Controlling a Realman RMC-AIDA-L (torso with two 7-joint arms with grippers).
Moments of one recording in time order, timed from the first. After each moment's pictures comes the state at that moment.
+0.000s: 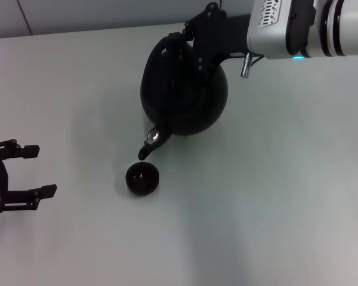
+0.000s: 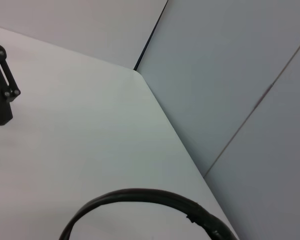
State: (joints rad) left arm -0.34 -2.00 0.81 0.94 2.04 1.67 -1.30; right arm 0.56 2.08 -1.34 -1.13 -1.93 -0.98 1.39
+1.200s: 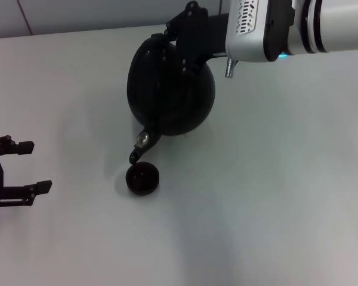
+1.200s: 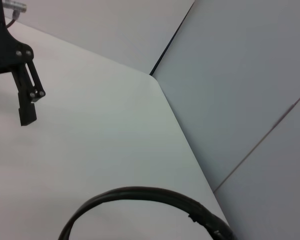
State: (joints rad) left arm -0.35 -1.99 0.81 0.94 2.04 1.65 -1.30; right arm 0.58 2.08 -1.41 -1.15 -1.95 -0.95 1.39
